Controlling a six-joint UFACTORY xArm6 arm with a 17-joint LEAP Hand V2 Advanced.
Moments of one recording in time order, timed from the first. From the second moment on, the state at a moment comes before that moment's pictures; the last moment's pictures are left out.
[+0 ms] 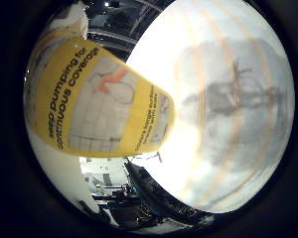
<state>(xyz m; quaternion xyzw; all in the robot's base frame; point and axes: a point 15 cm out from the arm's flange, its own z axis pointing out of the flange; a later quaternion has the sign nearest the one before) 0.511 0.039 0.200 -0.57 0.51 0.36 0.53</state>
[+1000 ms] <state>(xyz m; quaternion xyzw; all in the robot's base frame) 0.429 0.254 0.288 -0.87 0.45 0.17 0.12</state>
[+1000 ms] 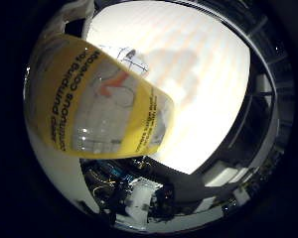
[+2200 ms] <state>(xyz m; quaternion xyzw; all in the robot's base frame) 0.452 0.346 0.213 -0.91 0.35 -0.17 -0.17</state>
